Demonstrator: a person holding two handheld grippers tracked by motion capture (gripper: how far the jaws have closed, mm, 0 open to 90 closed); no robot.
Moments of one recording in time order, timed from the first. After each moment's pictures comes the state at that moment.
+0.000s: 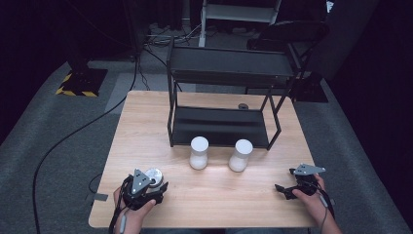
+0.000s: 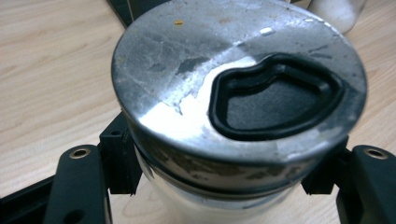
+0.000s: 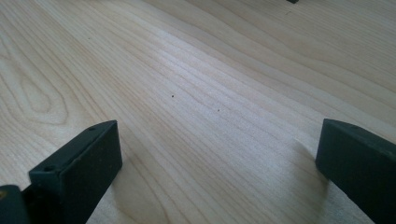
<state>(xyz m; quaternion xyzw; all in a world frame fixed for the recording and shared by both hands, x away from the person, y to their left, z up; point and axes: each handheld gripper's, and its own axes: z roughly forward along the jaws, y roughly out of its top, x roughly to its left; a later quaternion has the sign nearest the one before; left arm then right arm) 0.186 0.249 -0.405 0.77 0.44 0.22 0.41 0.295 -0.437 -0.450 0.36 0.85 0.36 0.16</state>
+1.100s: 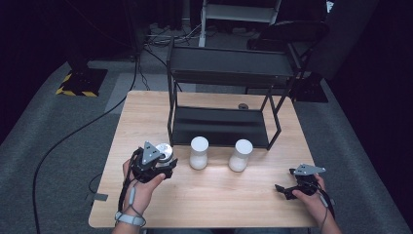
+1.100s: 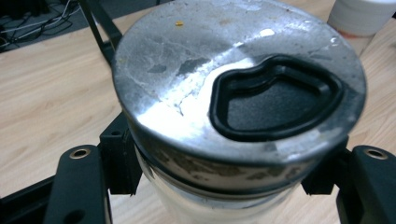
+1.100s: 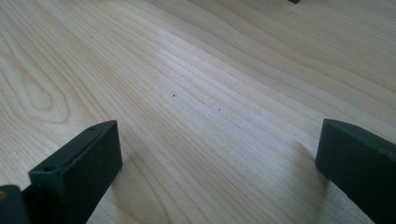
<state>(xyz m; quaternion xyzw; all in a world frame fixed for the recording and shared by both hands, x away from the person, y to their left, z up) 0.240 0.229 -0.351 0.77 0.41 0.23 0.42 0.296 -0.439 -0.450 0.36 0.85 0.36 0.16</state>
